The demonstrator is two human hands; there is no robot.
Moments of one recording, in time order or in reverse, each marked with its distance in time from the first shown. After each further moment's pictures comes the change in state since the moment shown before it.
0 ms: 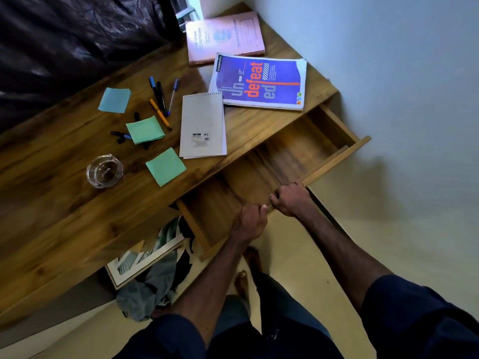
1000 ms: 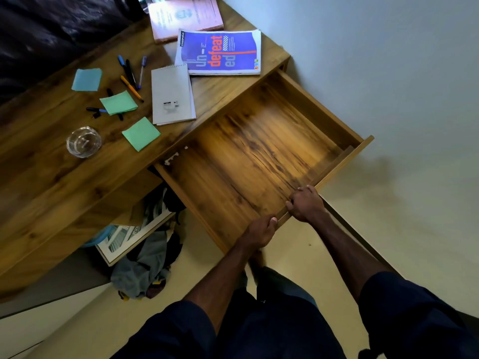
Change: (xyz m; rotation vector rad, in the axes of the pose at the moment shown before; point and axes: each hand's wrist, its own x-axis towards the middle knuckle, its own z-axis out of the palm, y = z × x) left_hand -0.156 0.023 0.115 -0.227 -0.328 0.188; right_hand -0.201 0.061 0.085 0.101 -0.009 0.178
